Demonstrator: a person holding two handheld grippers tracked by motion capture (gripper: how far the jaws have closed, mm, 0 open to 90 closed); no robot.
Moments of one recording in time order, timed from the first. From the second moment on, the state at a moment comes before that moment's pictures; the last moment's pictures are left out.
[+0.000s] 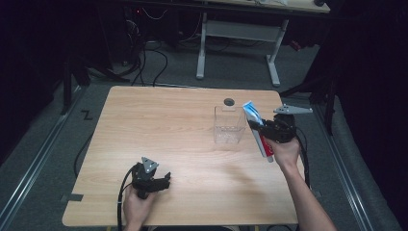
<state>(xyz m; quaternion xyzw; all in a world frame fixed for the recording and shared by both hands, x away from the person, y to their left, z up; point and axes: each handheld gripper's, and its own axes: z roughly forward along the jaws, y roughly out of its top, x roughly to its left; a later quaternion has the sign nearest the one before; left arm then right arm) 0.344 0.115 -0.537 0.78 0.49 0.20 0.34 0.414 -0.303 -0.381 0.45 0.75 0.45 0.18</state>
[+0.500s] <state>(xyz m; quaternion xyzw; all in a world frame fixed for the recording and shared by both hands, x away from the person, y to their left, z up) 0.343 0.116 -0.537 0.78 0.48 0.20 0.34 0.436 -0.282 -0.363 0.44 0.75 0.45 0.20</state>
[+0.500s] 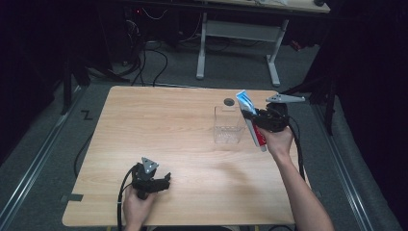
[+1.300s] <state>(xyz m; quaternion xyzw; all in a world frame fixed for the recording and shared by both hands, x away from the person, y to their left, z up) 0.342 0.117 -0.537 0.78 0.48 0.20 0.34 0.474 -0.273 -0.355 0.46 0.74 0.45 0.19</state>
